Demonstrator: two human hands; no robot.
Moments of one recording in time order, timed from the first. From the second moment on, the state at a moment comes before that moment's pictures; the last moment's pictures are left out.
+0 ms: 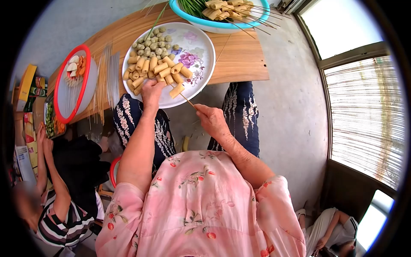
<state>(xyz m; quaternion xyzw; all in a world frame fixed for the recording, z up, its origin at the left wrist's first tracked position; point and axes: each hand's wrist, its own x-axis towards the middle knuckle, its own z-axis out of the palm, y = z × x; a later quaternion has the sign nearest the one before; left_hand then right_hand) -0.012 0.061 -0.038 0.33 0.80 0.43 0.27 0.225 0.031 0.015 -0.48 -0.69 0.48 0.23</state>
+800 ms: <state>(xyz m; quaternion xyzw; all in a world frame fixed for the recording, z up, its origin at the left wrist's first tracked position) -0.023 0.037 -0.018 0.12 0.63 0.58 0.51 0.224 0.031 0.027 -0.44 -0.70 0.52 0.22</state>
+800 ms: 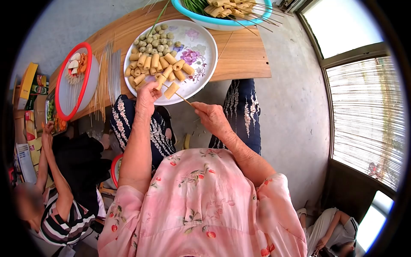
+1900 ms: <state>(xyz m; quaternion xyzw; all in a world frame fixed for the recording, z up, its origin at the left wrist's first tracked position) -0.018 0.046 -0.042 0.39 0.86 0.33 0.06 0.230 0.031 0.011 -0.48 -0.69 0.50 0.21</state>
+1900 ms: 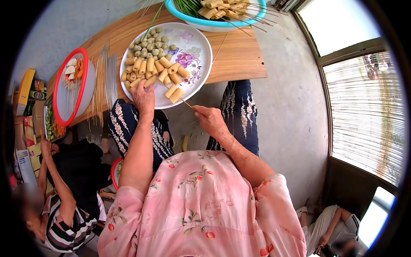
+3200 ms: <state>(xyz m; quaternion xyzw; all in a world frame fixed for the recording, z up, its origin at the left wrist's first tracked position) -0.030 0.038 -0.020 0.19 0.68 0.54 0.45 0.222 0.028 0.020 -0.45 -0.69 0.52 0.21</state>
